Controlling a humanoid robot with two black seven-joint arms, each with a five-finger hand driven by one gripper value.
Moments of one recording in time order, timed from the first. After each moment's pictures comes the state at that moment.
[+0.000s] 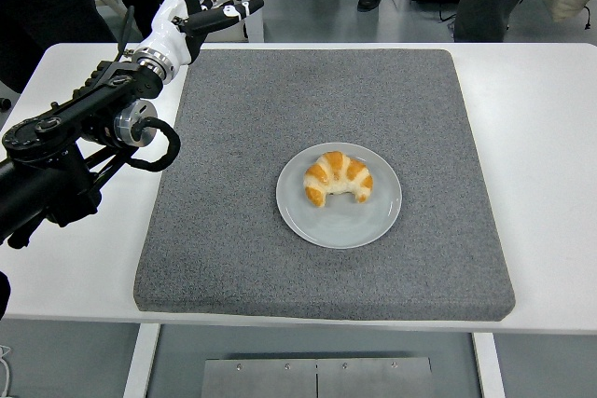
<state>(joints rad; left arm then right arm) -1.01 0.27 -0.53 -0.86 0.21 0.14 -0.24 -0.11 0.00 0.01 0.13 -0.10 0.03 0.41</state>
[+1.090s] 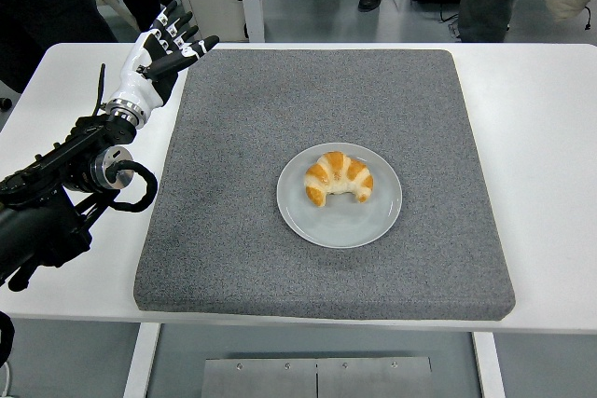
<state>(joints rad) -0.85 0.25 -0.62 -0.74 0.18 0.01 -0.37 -0.11 0.00 0.01 0.14 -0.10 0.03 0.41</state>
